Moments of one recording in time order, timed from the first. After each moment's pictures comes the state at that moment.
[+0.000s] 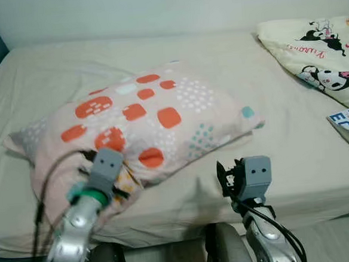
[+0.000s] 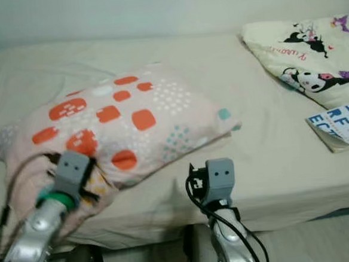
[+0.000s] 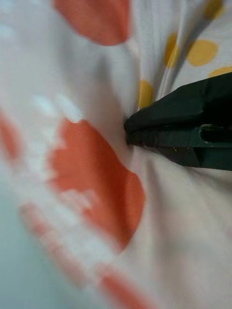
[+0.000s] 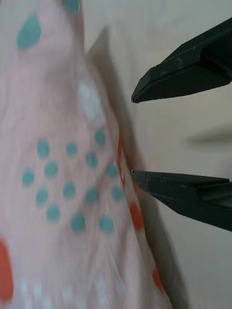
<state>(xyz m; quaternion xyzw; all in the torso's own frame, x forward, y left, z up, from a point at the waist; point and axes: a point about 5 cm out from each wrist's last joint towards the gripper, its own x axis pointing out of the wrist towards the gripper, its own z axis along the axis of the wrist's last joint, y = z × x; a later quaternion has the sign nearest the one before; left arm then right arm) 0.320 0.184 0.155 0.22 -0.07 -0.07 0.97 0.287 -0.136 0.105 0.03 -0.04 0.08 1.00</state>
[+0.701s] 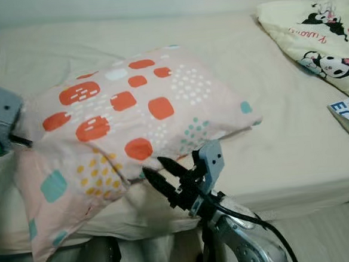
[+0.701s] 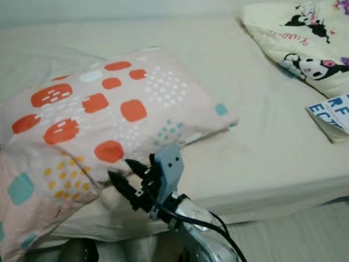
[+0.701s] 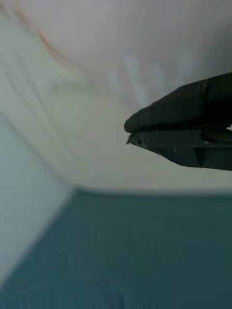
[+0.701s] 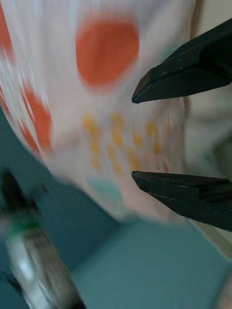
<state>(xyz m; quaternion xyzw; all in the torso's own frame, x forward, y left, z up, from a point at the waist) 0.324 0.365 0.258 0.37 -0.05 0.16 0.91 0.241 -0.034 0.162 0.11 -0.01 0.51 0.85</state>
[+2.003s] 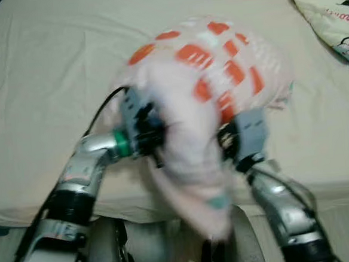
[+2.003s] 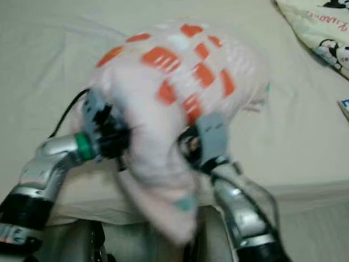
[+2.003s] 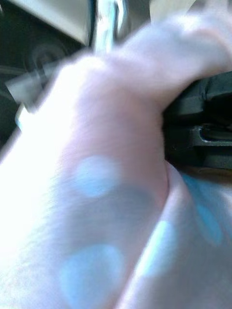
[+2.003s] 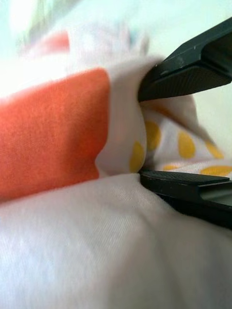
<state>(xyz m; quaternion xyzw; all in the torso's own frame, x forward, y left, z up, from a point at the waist) 0.337 0.067 0.247 0.03 -0.10 -0.61 0.79 0.326 -0.174 0.203 -0.10 -0.11 -0.02 0.99</state>
